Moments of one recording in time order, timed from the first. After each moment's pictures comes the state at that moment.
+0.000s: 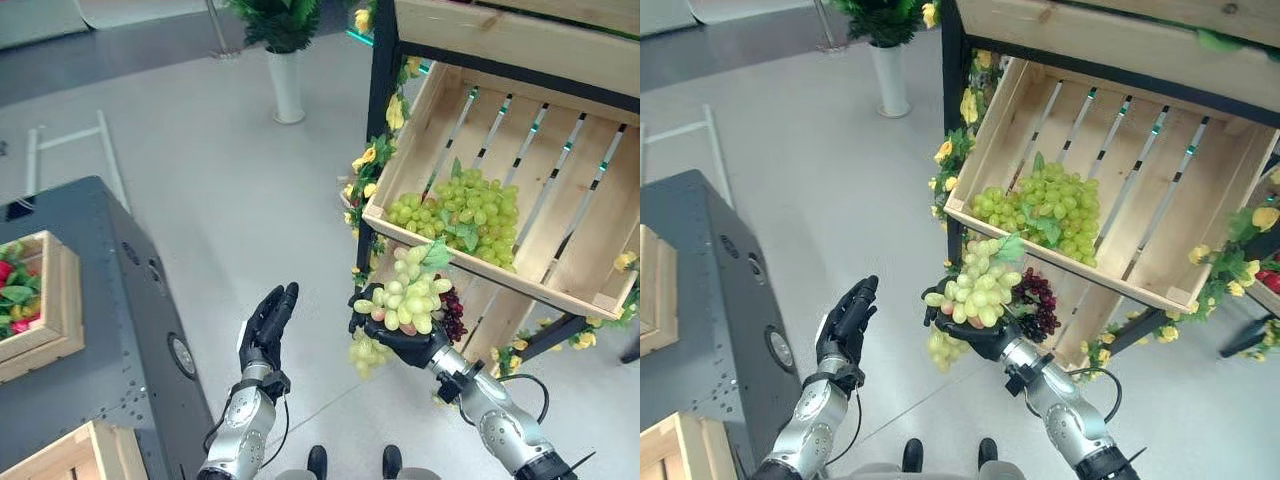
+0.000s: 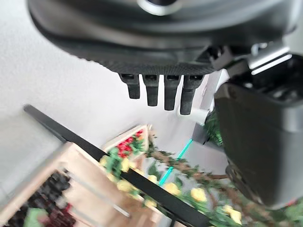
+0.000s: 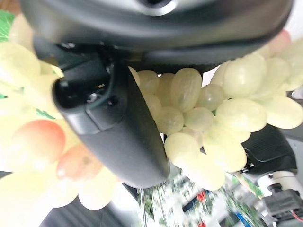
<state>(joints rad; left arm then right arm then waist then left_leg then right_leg) 0.05 0.28 -0.30 0.32 -0.68 -0.26 0.29 0.02 -0.38 0.37 0.07 0.94 -0.03 0.46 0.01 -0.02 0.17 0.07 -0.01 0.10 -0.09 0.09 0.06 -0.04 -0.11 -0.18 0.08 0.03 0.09</state>
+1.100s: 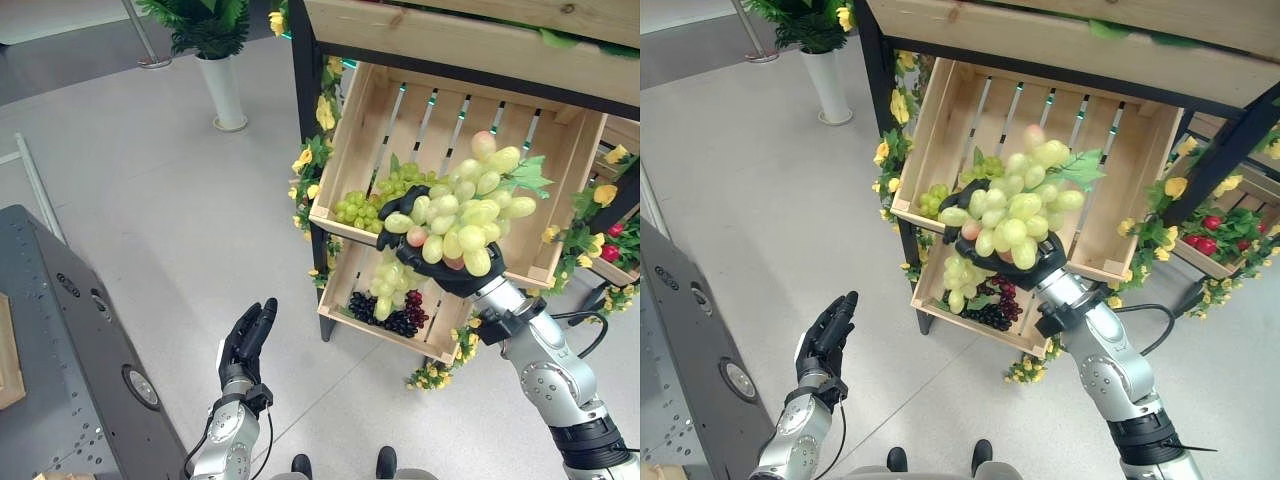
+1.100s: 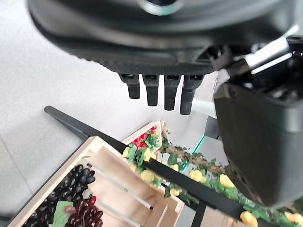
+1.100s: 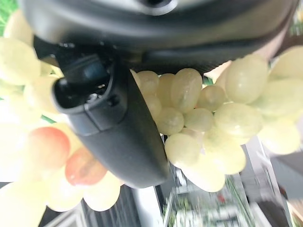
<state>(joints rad) 0.09 0.25 -0.21 0.40 -0.67 -0.28 0.26 -0.15 -0.53 0.10 -0.28 0.95 0.05 0.29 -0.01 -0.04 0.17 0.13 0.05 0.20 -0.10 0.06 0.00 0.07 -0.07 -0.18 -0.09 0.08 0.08</state>
